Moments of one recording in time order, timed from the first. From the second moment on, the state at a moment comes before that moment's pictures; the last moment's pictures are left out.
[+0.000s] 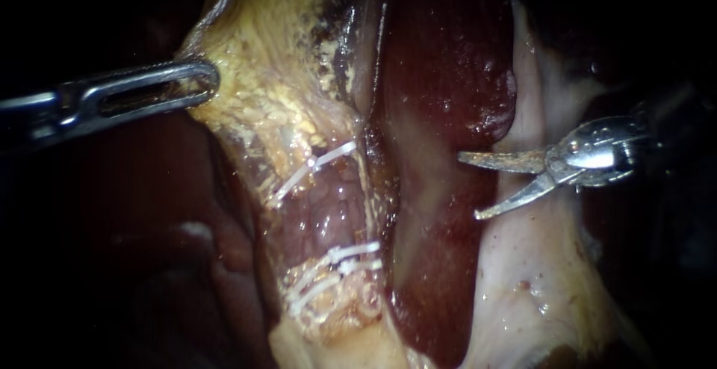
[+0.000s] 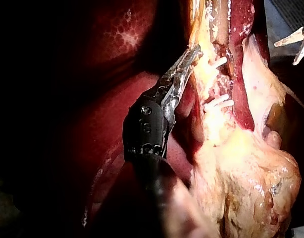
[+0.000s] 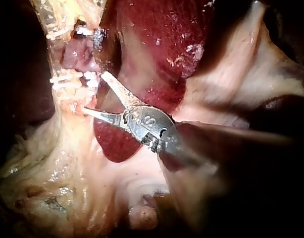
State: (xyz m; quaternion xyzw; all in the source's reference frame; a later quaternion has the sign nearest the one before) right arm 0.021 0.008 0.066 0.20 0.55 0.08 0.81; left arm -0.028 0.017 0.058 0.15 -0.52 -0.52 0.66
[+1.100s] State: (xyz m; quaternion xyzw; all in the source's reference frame) right arm 0.022 0.008 0.067 0.20 0.54 0.08 0.81; left arm -0.036 0.016 0.066 0.17 -0.51 -0.49 0.68
